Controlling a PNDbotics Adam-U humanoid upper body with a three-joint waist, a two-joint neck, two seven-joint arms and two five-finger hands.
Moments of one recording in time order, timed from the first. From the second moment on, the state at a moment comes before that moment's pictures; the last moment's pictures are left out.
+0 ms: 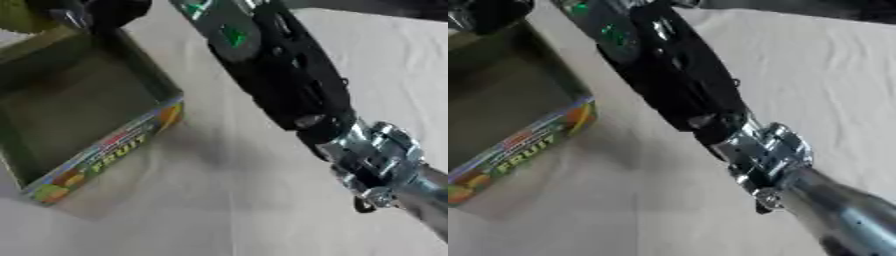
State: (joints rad) left arm -0.41 0.54 0.28 -1.98 0.00 -0.52 0.35; right arm -1.18 -0.22 0.35 -1.45 0.85 -0.36 0.30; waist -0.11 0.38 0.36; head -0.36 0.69
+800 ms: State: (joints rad) left arm -0.40 0.54 0.27 -1.98 -0.02 -0.53 0.35; right arm -1.10 -0.16 0.38 -1.34 1.00 -0.39 0.26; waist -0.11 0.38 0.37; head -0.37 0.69
